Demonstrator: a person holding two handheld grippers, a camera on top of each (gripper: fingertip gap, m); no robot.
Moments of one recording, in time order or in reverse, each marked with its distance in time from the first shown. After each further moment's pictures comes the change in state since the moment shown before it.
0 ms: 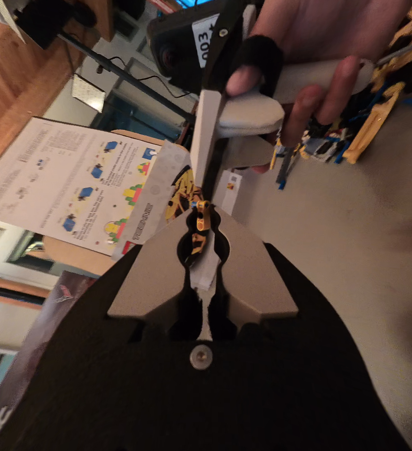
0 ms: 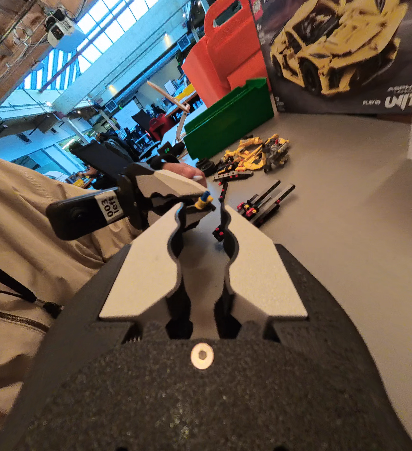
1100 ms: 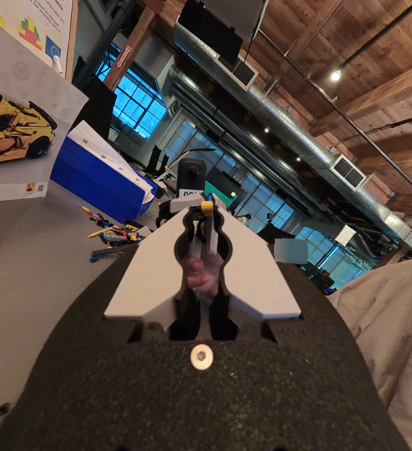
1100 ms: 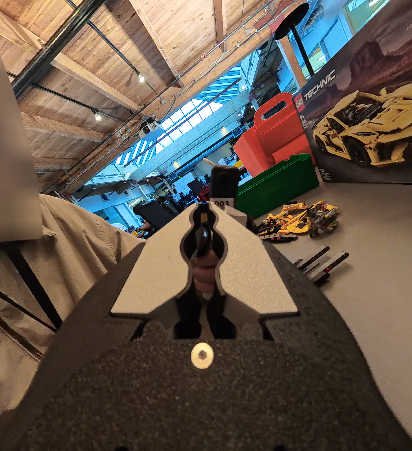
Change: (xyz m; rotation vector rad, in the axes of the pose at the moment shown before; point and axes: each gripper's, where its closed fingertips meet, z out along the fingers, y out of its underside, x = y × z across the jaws) left arm -0.045 -0.021 -0.014 0.519 0.535 -1.769; right arm -0.031 -0.043 0.013 0.311 -0.231 0.029
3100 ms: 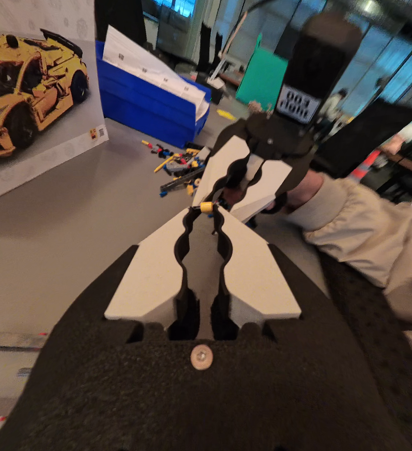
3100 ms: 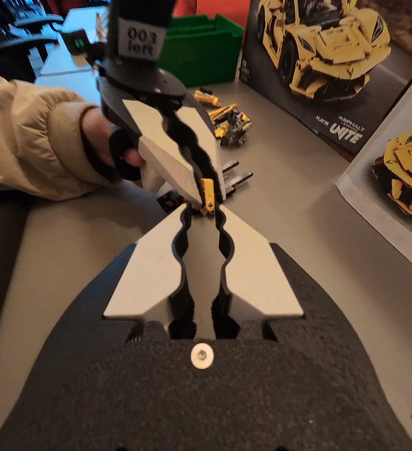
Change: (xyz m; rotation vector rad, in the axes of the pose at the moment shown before) left arm -0.050 0.053 -0.019 -0.477 -0.246 0.355; right arm 0.052 0.073 -0.023 -0.583 0.453 -0.529
